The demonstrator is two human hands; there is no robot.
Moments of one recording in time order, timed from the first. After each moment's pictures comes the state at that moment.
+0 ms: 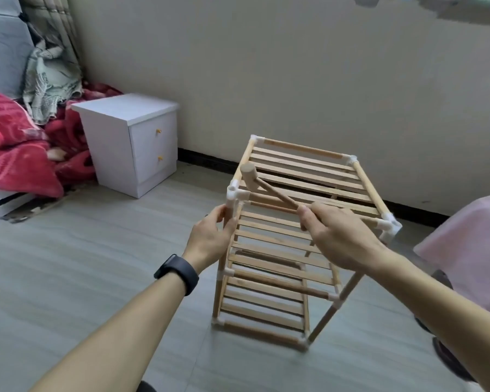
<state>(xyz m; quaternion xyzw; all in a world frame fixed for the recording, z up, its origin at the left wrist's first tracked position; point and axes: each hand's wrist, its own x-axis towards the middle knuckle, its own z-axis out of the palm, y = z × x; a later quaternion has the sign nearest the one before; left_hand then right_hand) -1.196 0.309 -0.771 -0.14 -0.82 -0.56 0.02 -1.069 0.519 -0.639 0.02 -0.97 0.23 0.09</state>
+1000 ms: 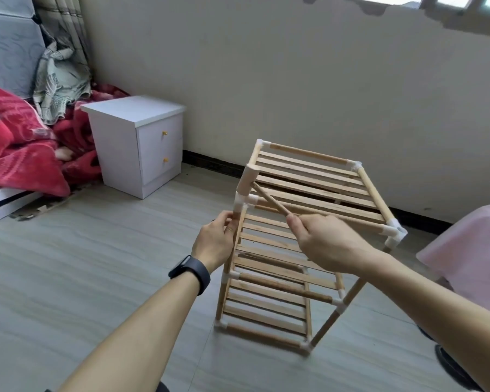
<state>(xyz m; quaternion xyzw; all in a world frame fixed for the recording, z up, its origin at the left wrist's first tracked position) -1.202 0.309 -0.782 -0.13 -0.85 -0.50 0.04 -1.082 0.495 -0.641 -0.01 -0.99 0.14 0.00</state>
